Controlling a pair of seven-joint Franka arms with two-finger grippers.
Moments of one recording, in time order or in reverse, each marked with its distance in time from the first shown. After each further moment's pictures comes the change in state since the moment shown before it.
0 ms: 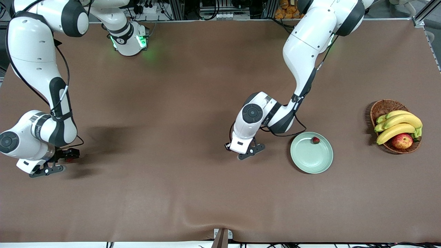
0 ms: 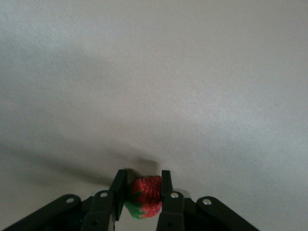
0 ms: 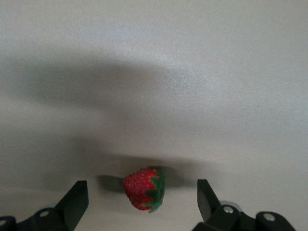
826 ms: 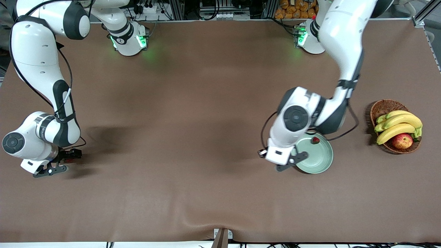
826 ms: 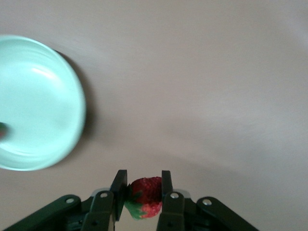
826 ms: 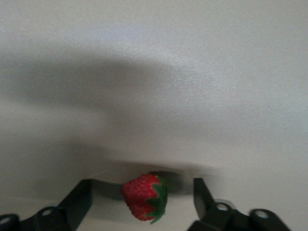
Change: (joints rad) left arm 0.198 -0.237 0.006 0.031 0.007 -0.406 0.270; right arm 0.000 0.015 0.003 -0.002 0.003 0.008 0.000
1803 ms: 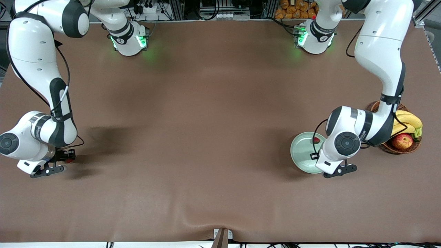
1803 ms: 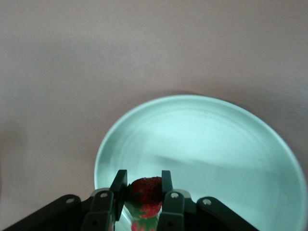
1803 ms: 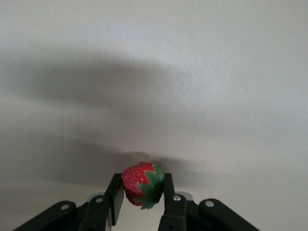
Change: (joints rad) left arm 0.268 0.048 0.003 -0.199 0.214 0.106 0.277; right arm 0.005 -0.029 -0.004 0.026 0.000 -0.043 -0.007
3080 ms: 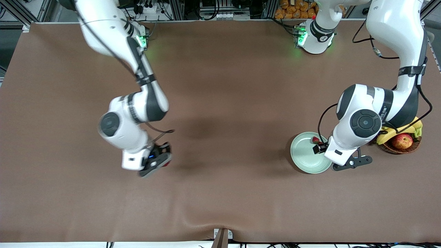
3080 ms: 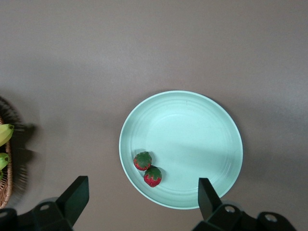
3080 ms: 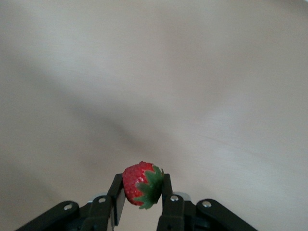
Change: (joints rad) left arm 0.018 -0.201 -0.071 0.009 -0.035 -0.152 0.029; right arm 0.648 -0.120 0.025 0.061 0.304 -0.021 0.115
